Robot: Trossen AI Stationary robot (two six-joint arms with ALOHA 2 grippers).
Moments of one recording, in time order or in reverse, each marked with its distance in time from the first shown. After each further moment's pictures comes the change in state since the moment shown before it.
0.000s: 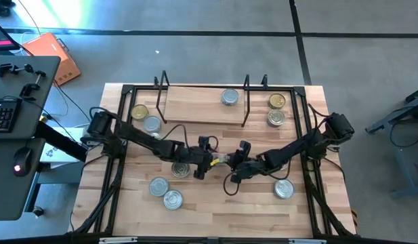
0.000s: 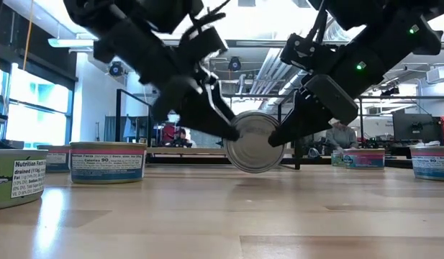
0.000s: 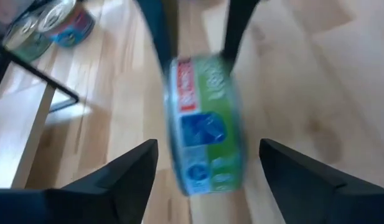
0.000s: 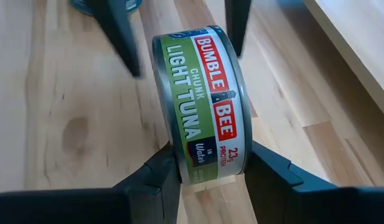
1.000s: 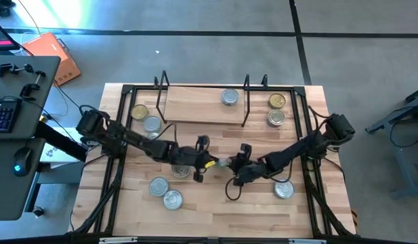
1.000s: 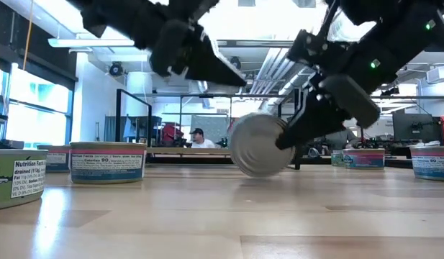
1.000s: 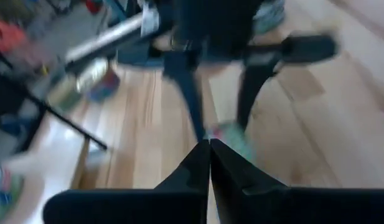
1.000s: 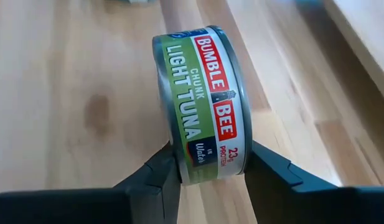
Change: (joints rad) left arm -0.056 -0.121 0.000 0.057 -0.027 0.058; right arm 0.035 0.000 0.000 -0.043 0.006 -0.004
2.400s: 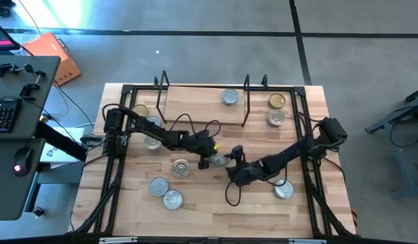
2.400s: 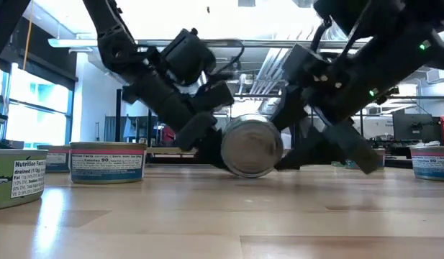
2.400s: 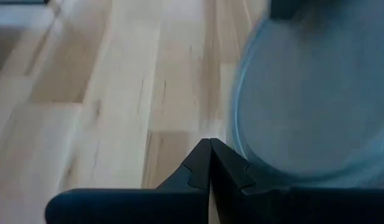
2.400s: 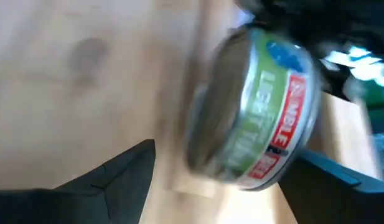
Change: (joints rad) left arm 0.250 0.273 -0.008 0.034 0.294 -0.283; right arm 0.010 0.104 -0.001 0.153 0.058 -0.593
